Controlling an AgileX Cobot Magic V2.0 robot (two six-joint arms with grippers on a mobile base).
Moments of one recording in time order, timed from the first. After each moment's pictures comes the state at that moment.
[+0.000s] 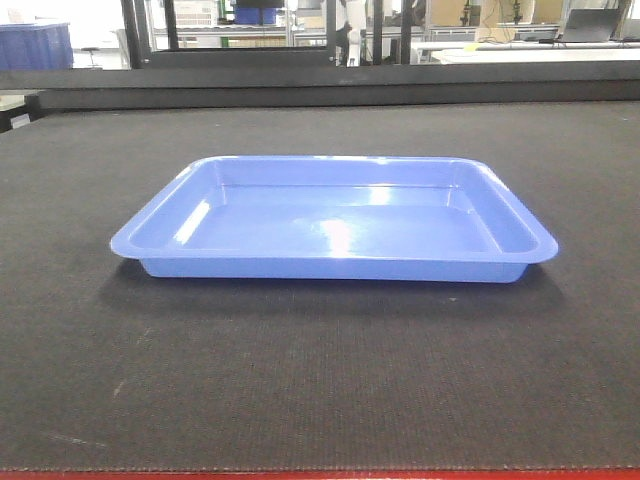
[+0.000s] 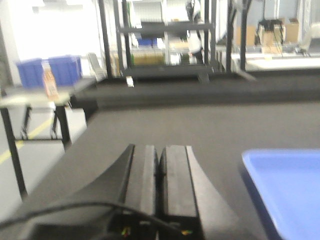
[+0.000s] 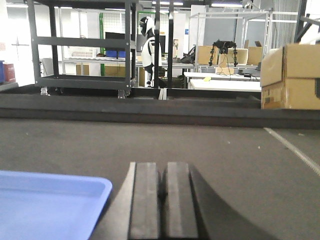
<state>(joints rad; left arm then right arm) -0.09 0.04 -0.32 0.16 0.22 -0.07 -0.03 0.05 -0.38 0.08 0.24 -0.03</state>
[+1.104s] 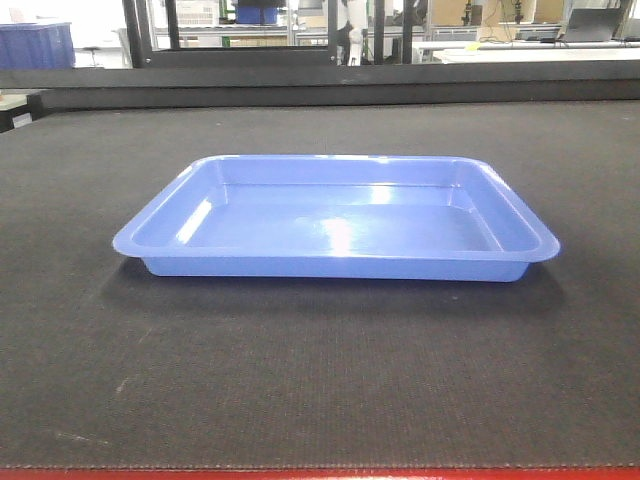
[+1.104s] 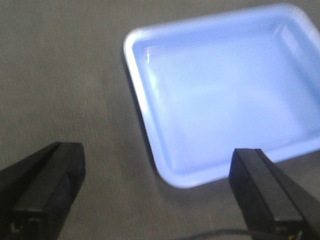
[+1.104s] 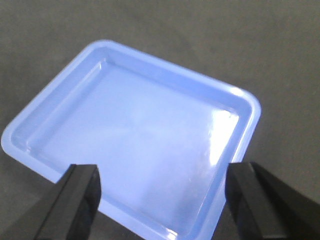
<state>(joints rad) -0.41 1.27 -1.28 -0.04 0.87 0.01 0.38 1.20 -1.15 0.13 0.62 -0.02</state>
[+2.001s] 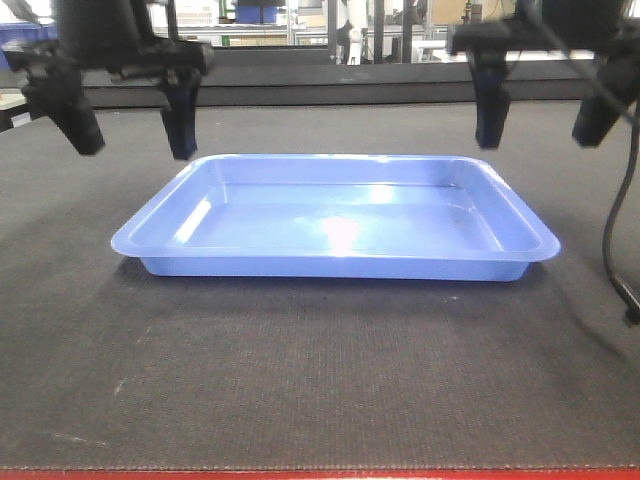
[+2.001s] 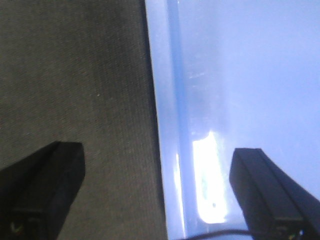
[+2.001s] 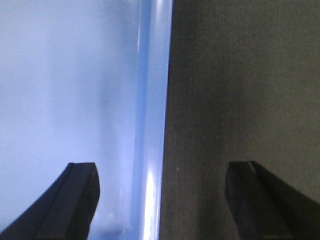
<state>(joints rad) -0.41 1.94 -1.73 0.04 1.10 -0.18 0.28 1.81 -1.55 -0.06 1.04 0.36</state>
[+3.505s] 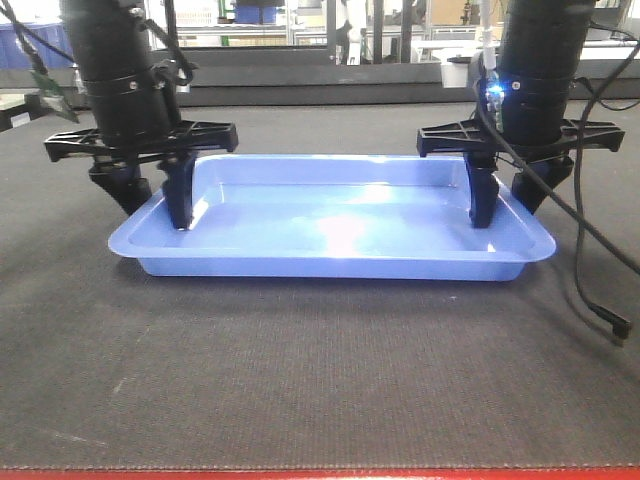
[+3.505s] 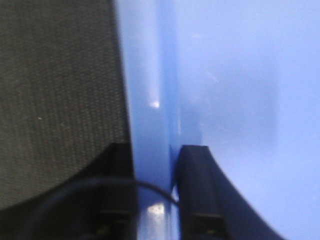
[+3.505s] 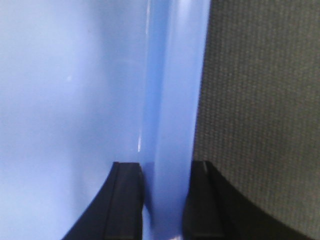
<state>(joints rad) -0.39 2.09 -1.74 -0.09 1.04 -0.18 0.28 2.00 -1.56 -0.04 0.92 0.34</state>
